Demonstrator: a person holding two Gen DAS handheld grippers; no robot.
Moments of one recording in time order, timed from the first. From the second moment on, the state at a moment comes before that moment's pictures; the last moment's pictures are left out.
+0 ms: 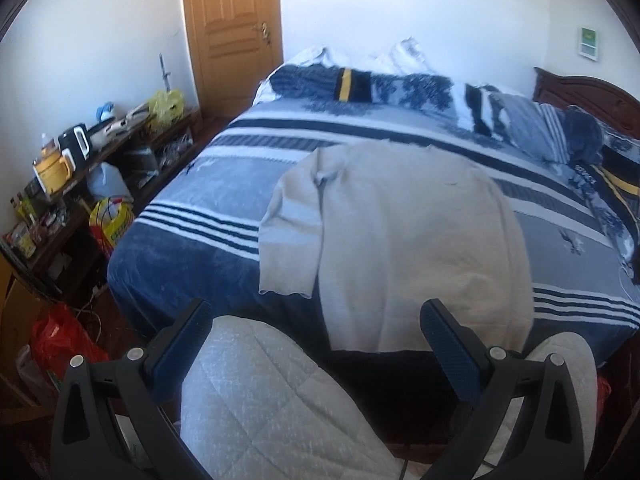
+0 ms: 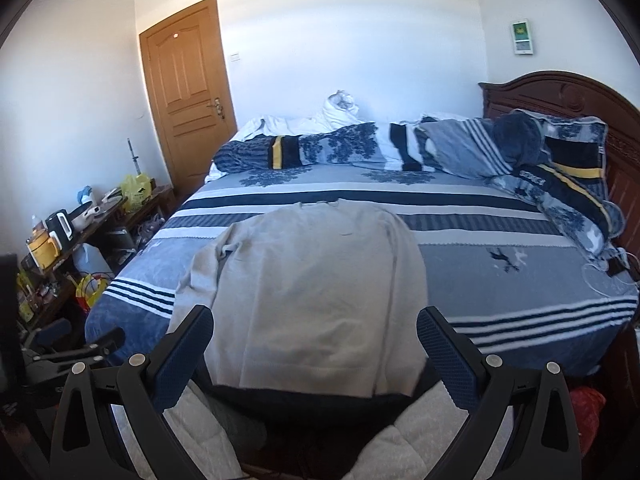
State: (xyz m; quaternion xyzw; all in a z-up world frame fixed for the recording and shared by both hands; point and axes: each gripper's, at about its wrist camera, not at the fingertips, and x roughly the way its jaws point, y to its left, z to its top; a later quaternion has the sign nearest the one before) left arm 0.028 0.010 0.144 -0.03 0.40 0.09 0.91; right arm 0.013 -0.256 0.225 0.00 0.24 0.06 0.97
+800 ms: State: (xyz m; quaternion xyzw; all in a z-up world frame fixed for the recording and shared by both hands) left arm 0.177 0.081 -0.014 -0.06 0.52 0.06 0.85; right arm 0.282 -0.117 0.087 0.02 0.49 0.27 0.83
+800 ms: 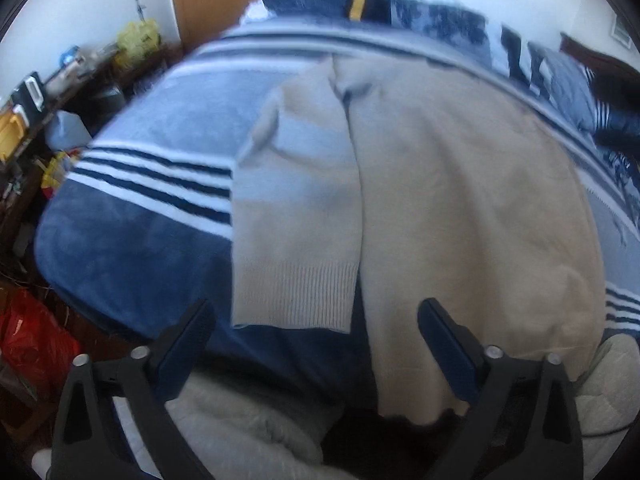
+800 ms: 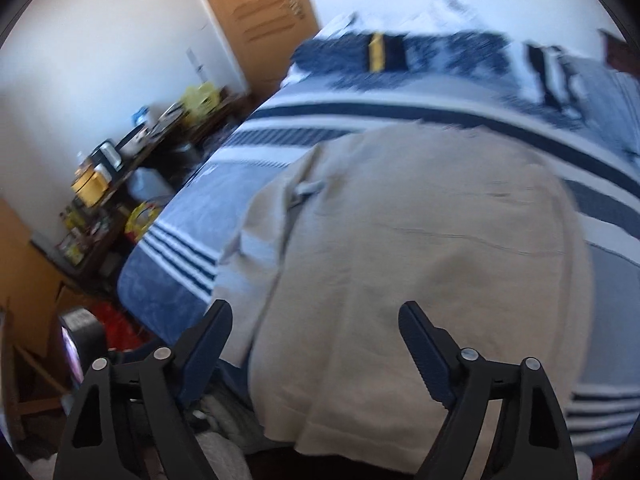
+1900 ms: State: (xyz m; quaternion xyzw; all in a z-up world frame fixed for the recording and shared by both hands) left arm 0.166 0.088 0.174 -0.18 0.36 -0.12 0.91; right arm 0.392 0.018 0.094 0.13 0.53 0.45 0.71
